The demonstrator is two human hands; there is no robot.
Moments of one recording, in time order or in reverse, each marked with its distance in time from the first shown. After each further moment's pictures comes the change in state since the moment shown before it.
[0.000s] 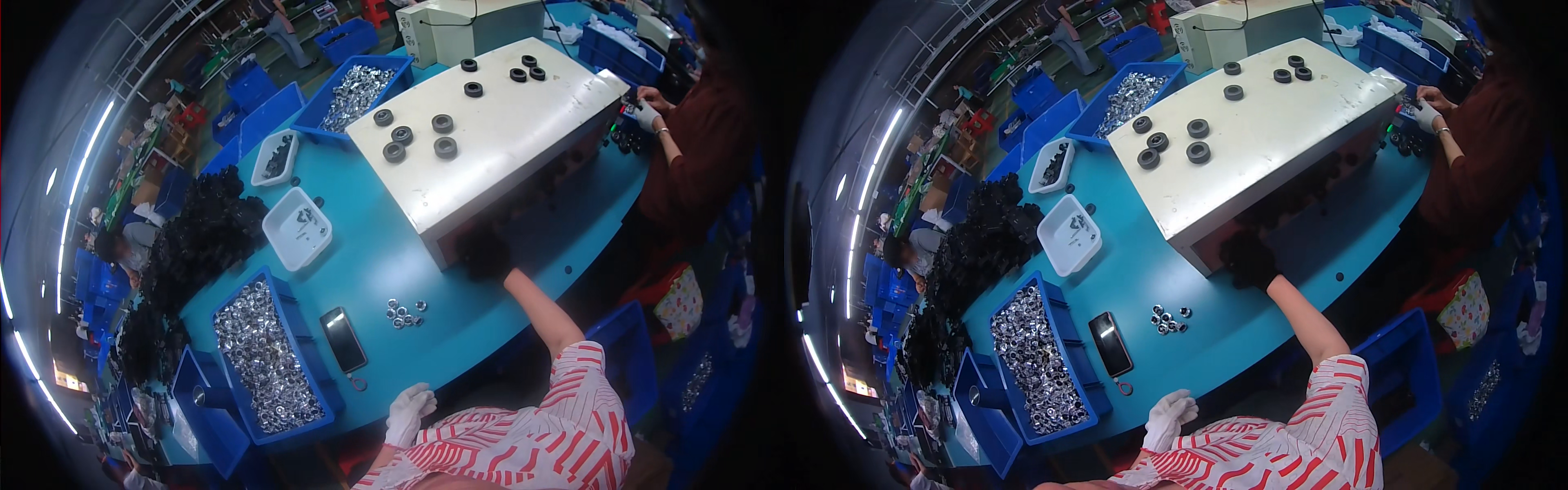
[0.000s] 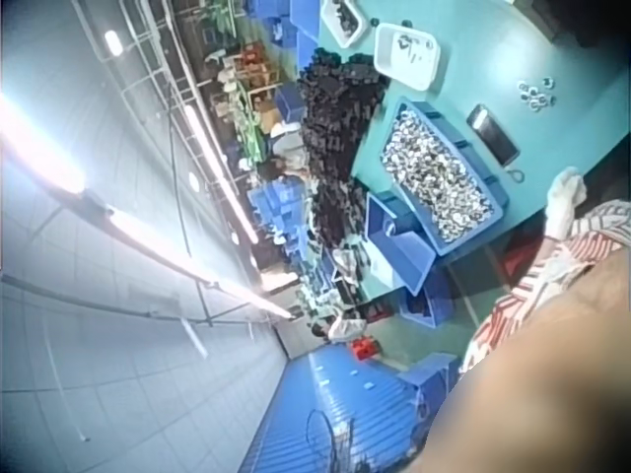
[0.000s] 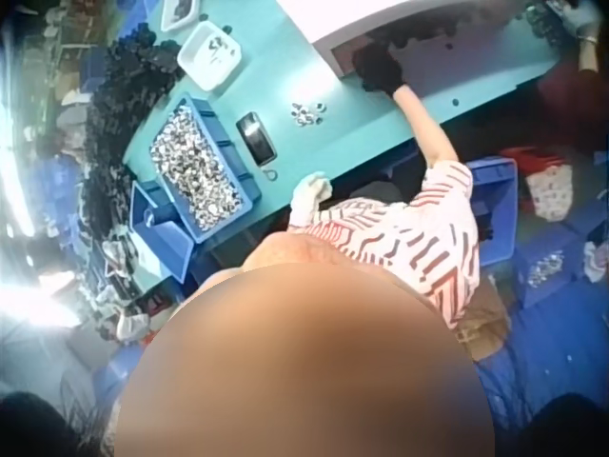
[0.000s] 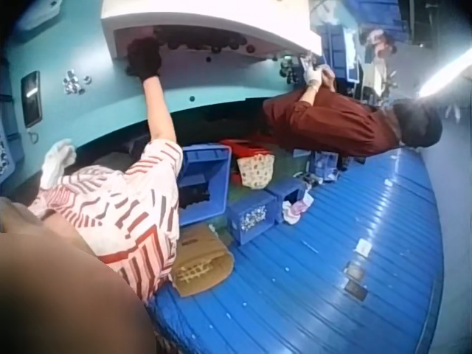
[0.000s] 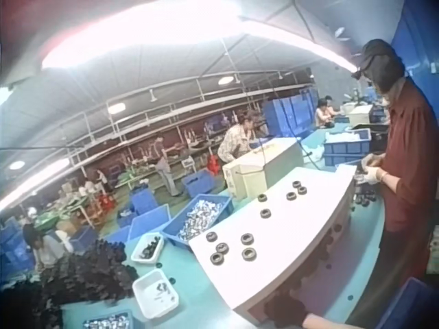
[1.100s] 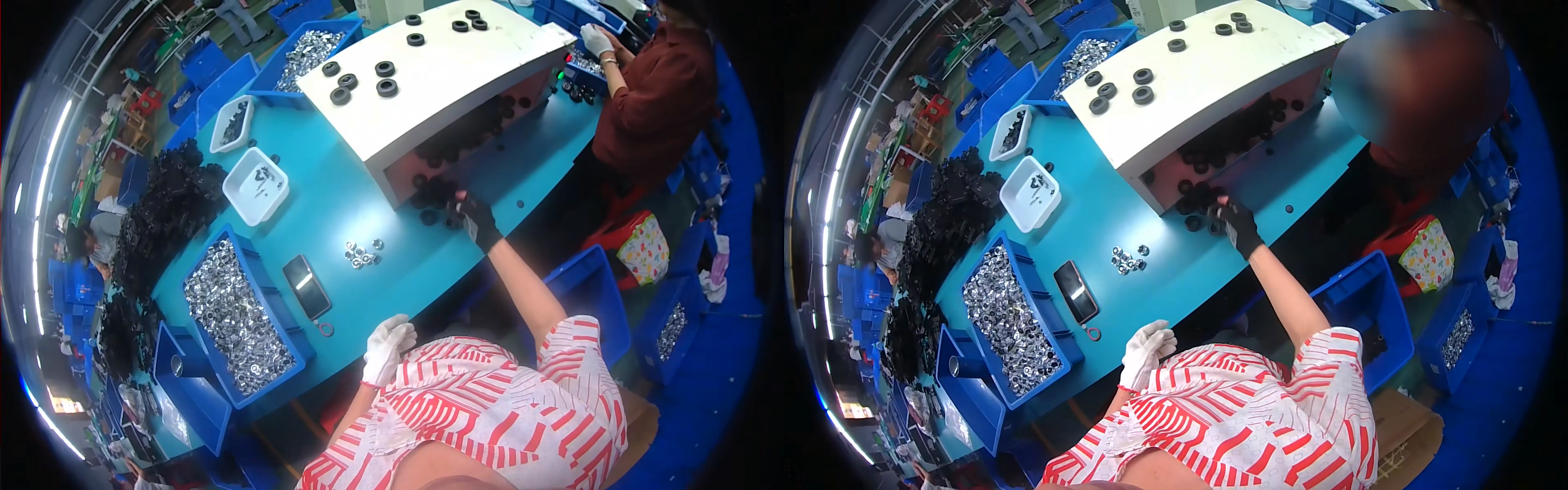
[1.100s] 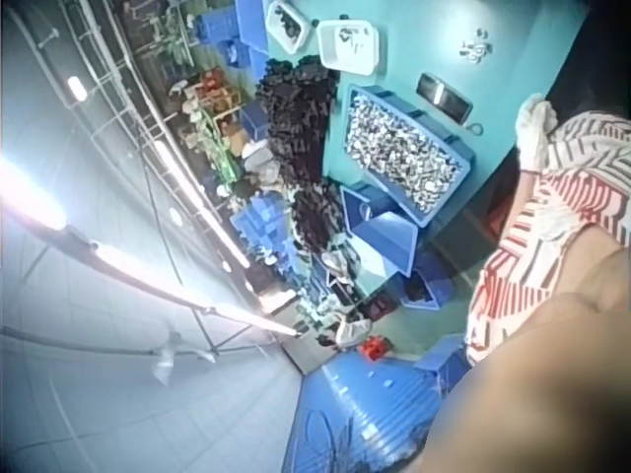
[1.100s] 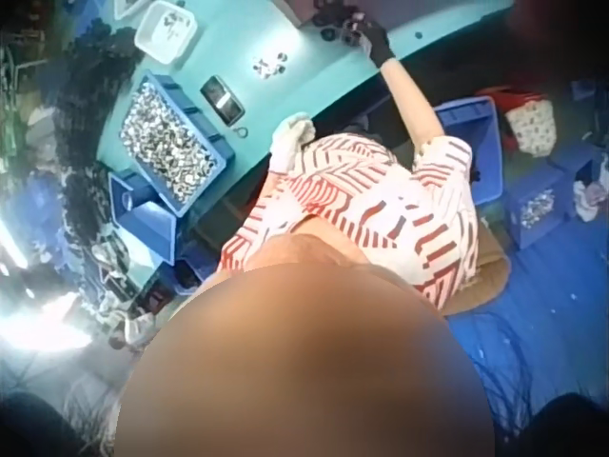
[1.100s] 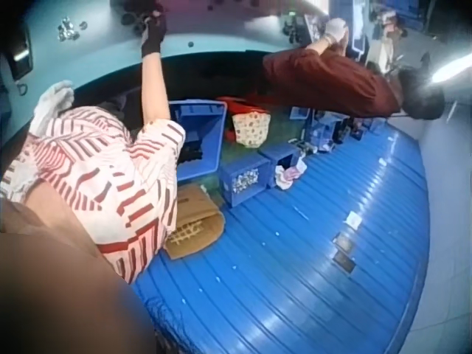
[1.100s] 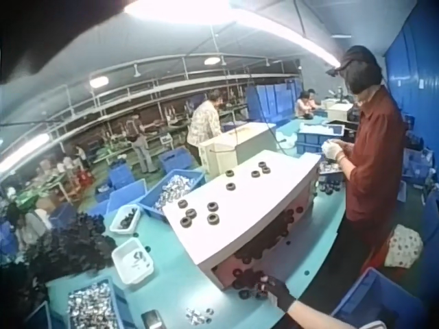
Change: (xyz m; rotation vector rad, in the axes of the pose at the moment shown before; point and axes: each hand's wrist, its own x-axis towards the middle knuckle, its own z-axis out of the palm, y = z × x) left_hand -0.016 0.012 0.024 0.107 -0.200 0.078; right_hand -0.104 -0.015 0.043 2.201 0.575 0.431
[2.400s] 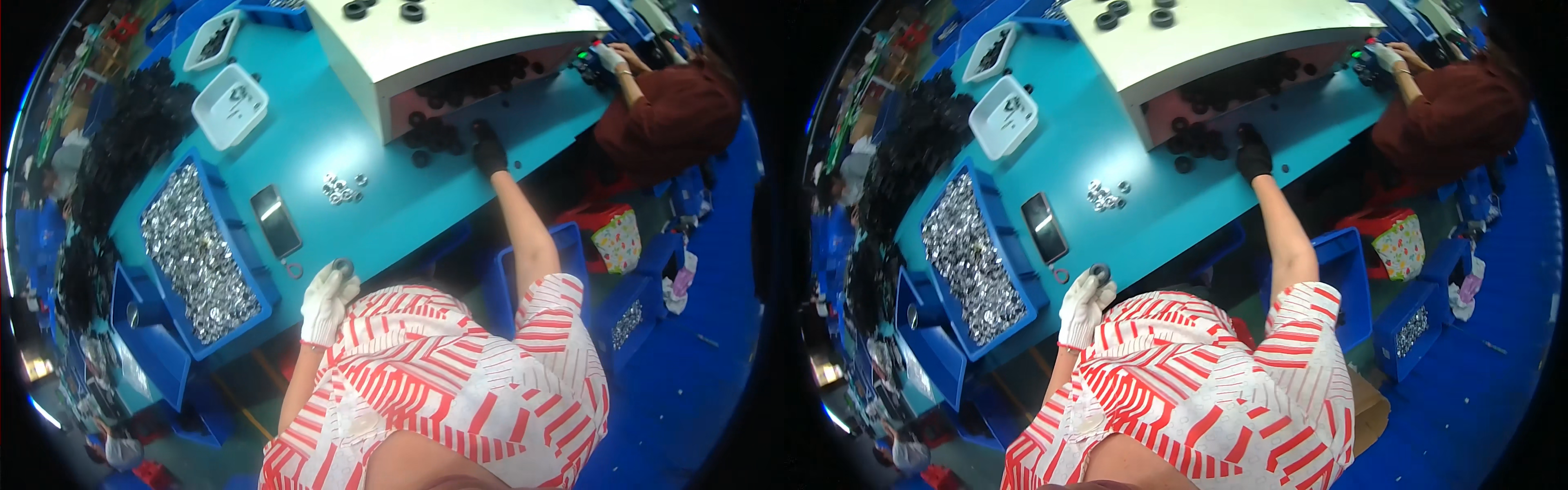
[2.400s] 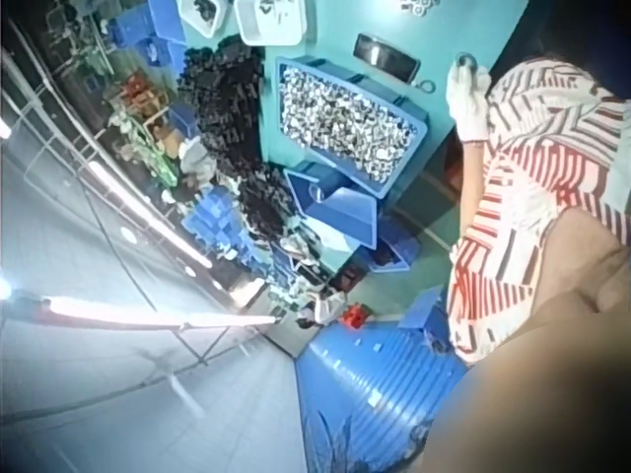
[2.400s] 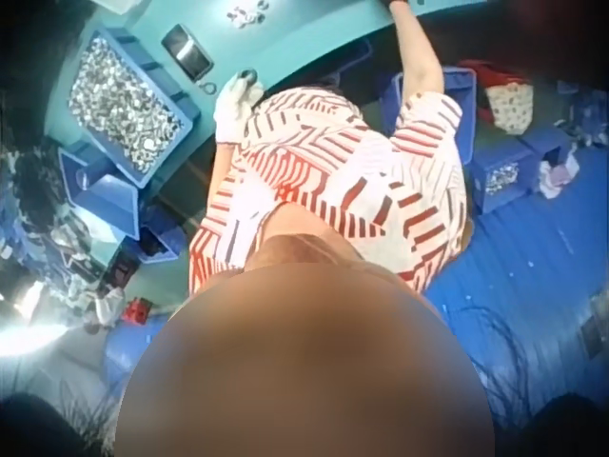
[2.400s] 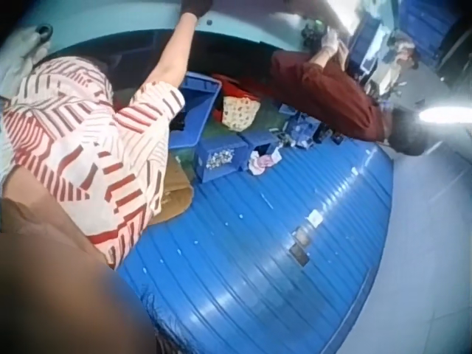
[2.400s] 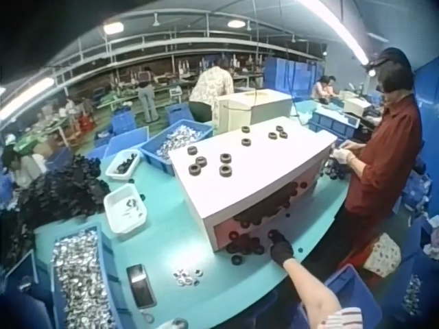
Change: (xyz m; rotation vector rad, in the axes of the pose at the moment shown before) left_hand -0.007 0.020 -0.054 -0.473 -0.009 0.084; right_hand 0.073 -0.016 -0.092 -1.781 0.033 -0.472
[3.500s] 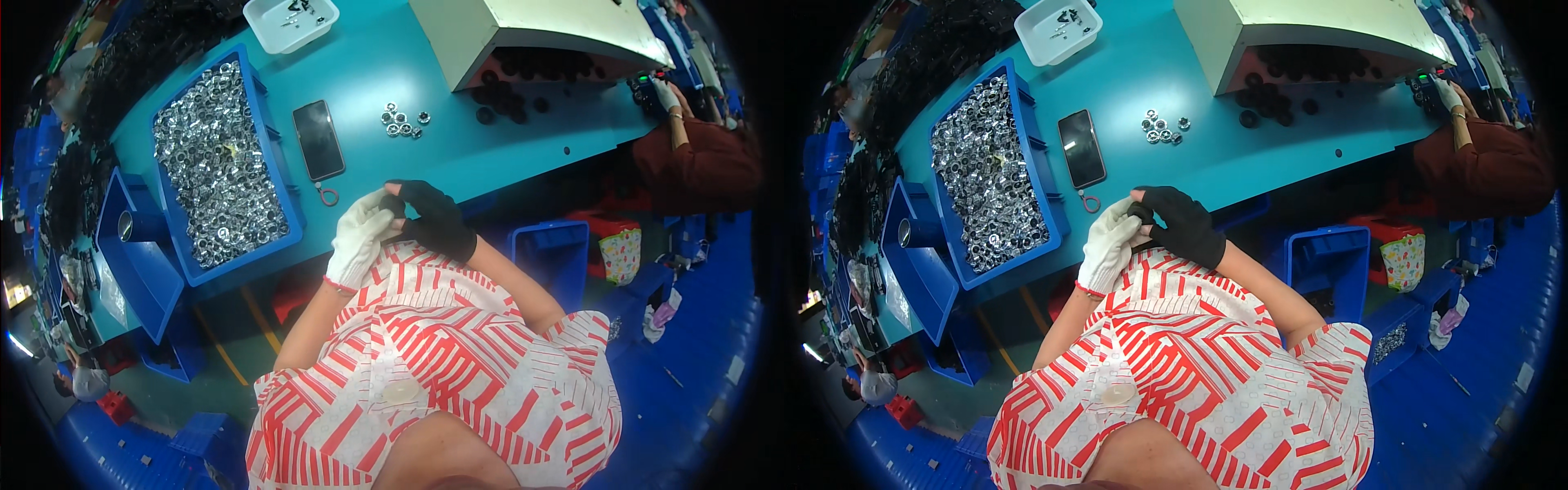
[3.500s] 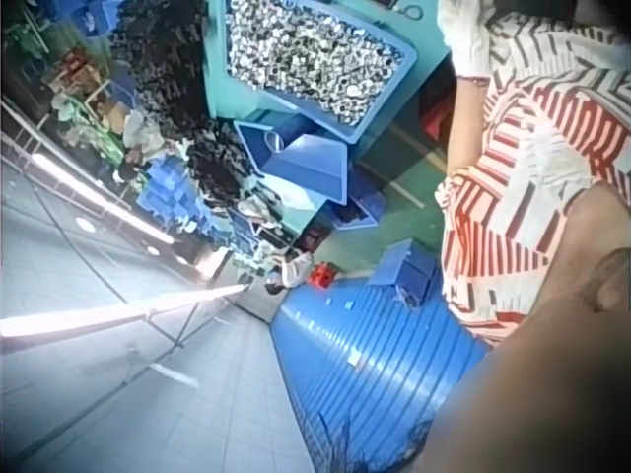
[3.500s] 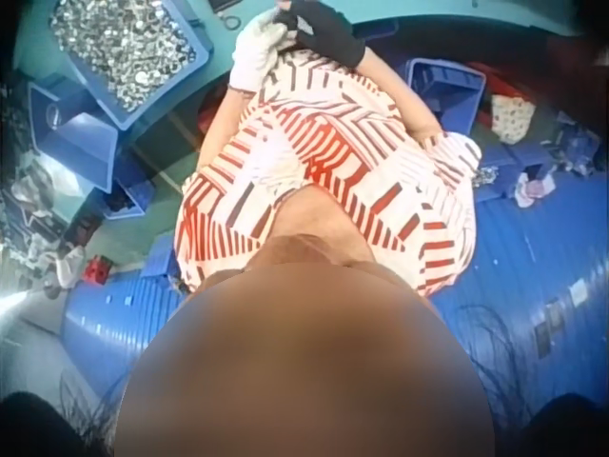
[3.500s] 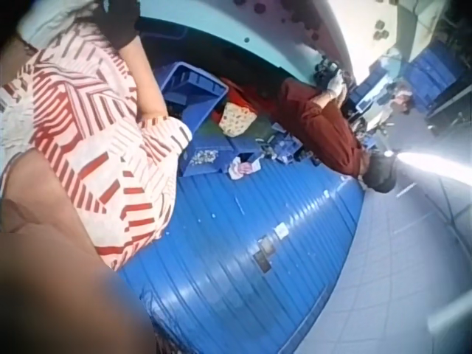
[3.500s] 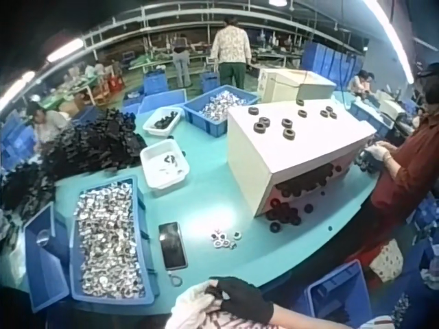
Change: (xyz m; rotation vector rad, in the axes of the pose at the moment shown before) left_hand -0.009 0.024 -0.001 0.159 0.009 0.054; right_hand -0.161 -0.338 -0.079 0.721 -0.362 -0.481
